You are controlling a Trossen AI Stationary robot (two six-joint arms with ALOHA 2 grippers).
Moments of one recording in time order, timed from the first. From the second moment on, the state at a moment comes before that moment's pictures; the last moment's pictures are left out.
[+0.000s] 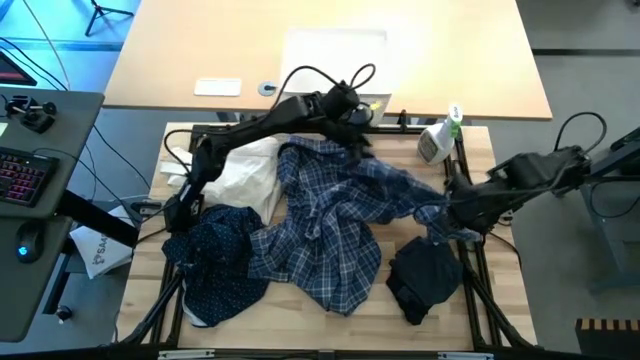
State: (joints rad) left arm 0.34 2.19 2.34 -0.90 0.32 0.11; right arm 0.41 1.02 1.35 -1.56 0.01 1.49
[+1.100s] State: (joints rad) left arm 0.41 1.60 1.09 -0.66 0.07 -0.47; right arm 0.04 0.93 0.96 -0.98 0.30 1.04
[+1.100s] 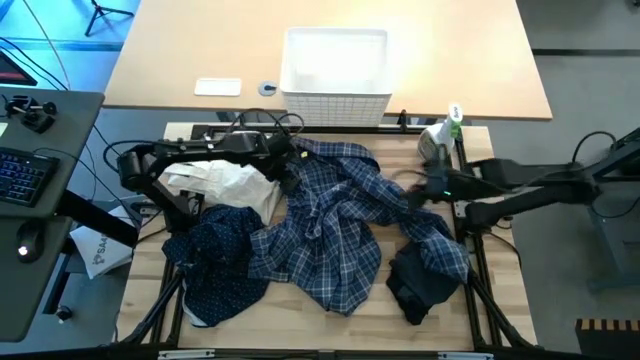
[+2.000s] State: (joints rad) left arm 0.34 1.38 1.36 -0.83 0.01 0.14; right arm -0.21 1.15 1.13 -1.06 0.32 0.52
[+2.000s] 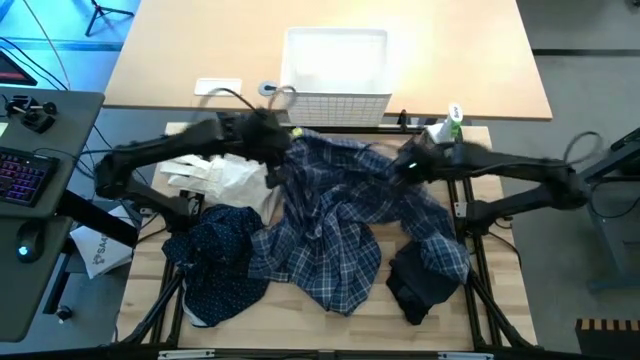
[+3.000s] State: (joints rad) left arm 0.26 1.41 2.36 -0.79 0.26 0.08; right arm -0.18 1.01 2.01 -0.61 -0.05 0.15
